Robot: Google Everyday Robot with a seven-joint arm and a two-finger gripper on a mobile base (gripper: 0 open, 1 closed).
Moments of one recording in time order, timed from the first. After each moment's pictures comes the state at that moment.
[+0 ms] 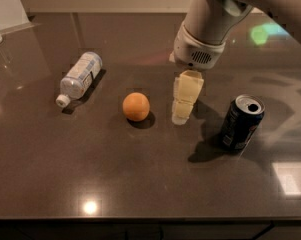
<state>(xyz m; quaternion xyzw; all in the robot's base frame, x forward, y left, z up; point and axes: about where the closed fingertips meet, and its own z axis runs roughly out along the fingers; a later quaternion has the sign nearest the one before) 0.512 -0.061 0.905 -0.69 0.71 0.06 0.13</state>
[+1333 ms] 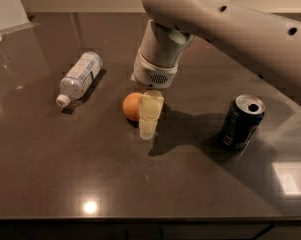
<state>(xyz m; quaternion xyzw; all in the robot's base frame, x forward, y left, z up) 0.514 0.018 0.849 -0.74 0.65 0.10 0.12</state>
